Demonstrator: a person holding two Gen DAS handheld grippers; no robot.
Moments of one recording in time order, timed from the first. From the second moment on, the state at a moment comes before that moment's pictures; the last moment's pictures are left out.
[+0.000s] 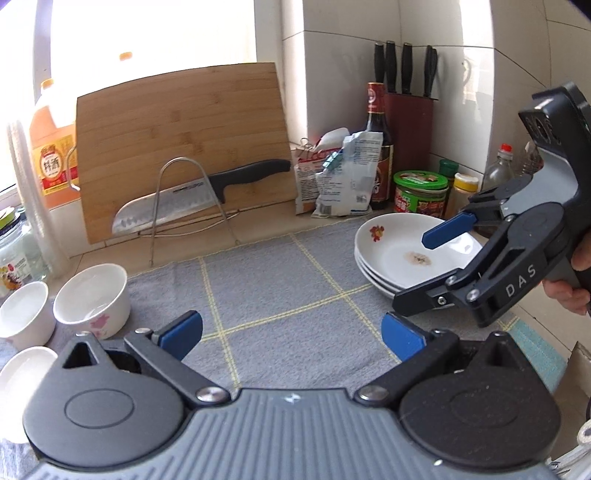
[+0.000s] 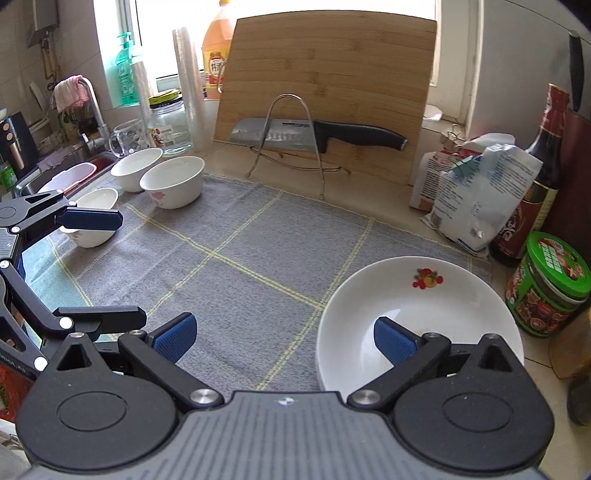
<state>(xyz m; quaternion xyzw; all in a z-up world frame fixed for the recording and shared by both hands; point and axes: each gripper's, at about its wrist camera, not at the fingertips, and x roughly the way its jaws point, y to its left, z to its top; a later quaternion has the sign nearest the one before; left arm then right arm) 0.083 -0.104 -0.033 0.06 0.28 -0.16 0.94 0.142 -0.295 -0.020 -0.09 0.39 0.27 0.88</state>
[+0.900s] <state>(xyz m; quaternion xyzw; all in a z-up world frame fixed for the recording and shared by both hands) 0.075 0.113 -0.055 0.06 0.34 -0.17 0.92 0.117 -0.059 -0.060 -0.15 0.38 0.31 0.86</state>
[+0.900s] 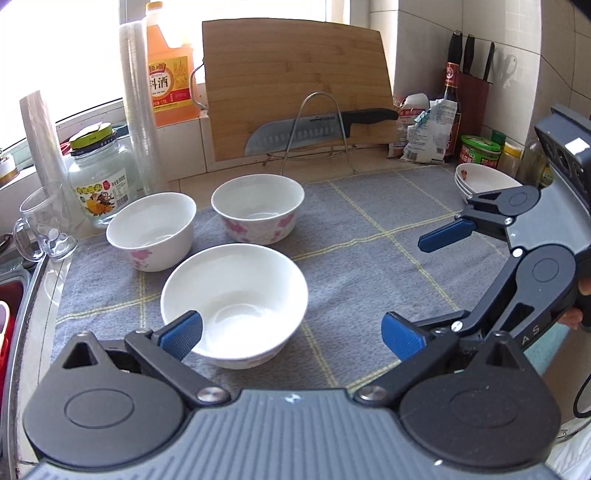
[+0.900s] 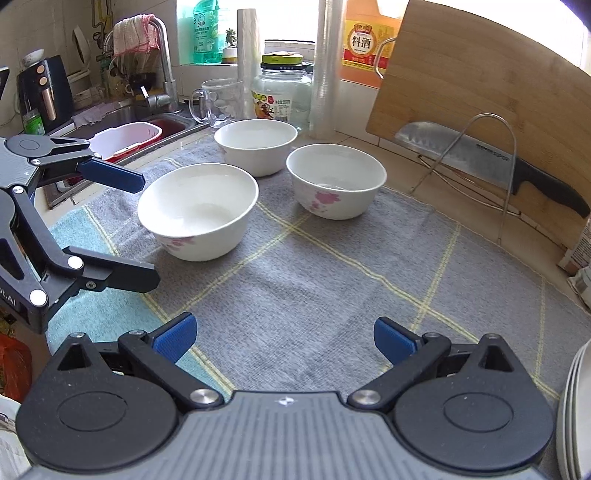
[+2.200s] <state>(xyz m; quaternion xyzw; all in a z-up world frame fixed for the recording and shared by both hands) 0.169 0.168 -0.069 0.05 0.42 -0.24 0.87 0.125 0.033 -0.076 -0.19 0.34 0.36 0.85</state>
